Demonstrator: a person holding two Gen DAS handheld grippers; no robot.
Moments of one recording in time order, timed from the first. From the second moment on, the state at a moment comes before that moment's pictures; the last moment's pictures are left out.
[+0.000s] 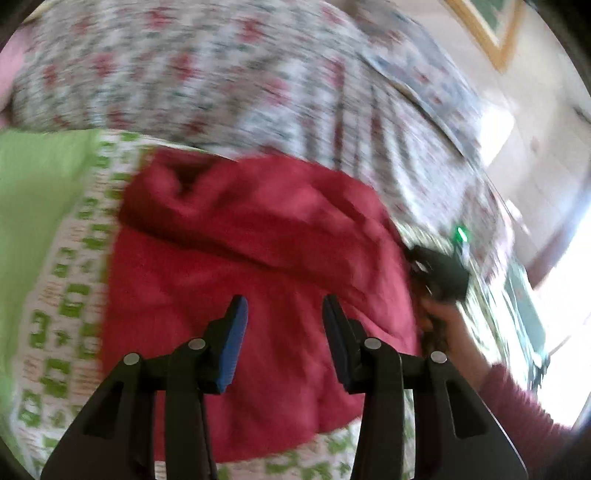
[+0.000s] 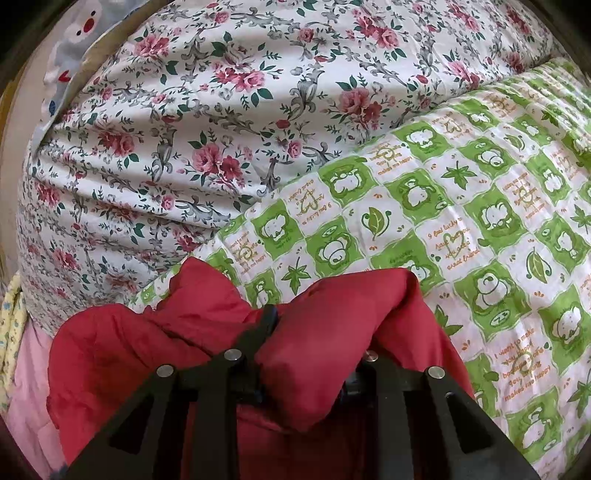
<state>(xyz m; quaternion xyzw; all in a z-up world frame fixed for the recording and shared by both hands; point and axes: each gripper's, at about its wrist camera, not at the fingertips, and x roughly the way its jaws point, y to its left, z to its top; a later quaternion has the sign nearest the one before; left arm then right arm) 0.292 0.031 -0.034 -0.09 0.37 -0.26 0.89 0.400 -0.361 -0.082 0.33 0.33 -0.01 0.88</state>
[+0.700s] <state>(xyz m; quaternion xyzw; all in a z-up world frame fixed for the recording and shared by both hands) 0.330 -0.015 -0.076 -0.02 0.40 -0.21 0.89 0.299 -0.274 -0.011 0.14 0.31 0.13 0.93</state>
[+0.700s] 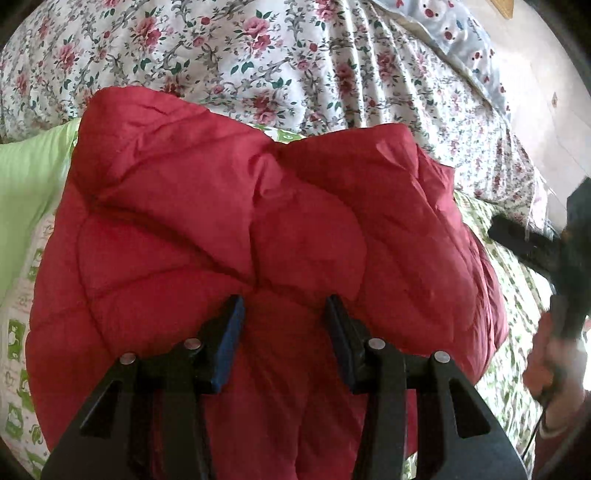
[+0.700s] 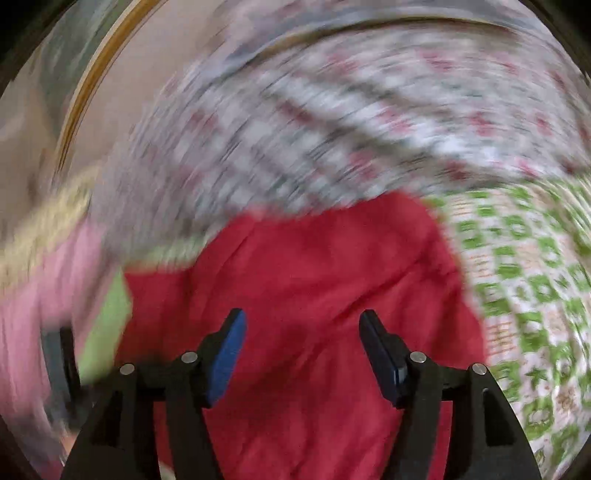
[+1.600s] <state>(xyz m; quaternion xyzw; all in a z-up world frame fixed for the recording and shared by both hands) 0.397 0.012 -0.080 -0.04 0.44 -0.13 0.89 0.402 -0.267 -0.076 0.11 0.40 0.07 0.90</state>
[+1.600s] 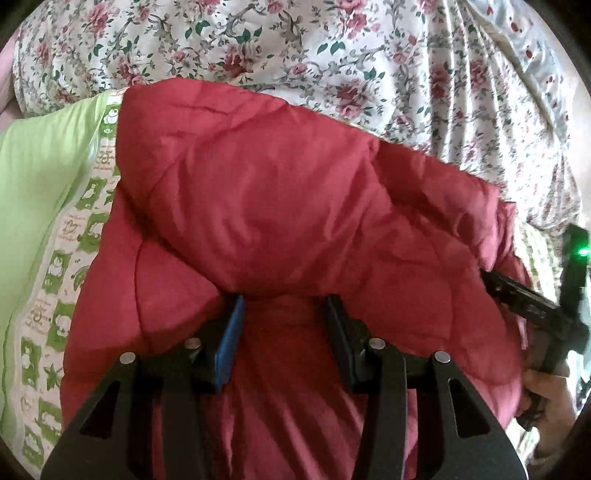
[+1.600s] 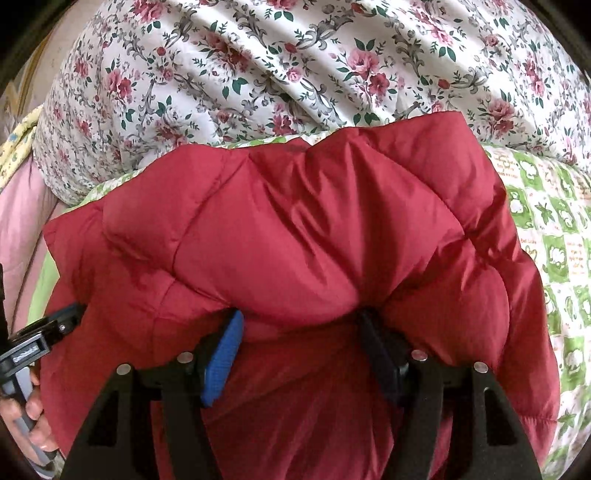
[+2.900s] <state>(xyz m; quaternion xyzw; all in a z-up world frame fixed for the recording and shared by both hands) 0.307 0.114 -0.046 -0.12 0.42 -0.10 0.89 0.282 -0.397 -0.058 0.22 0.39 0.03 0.89</state>
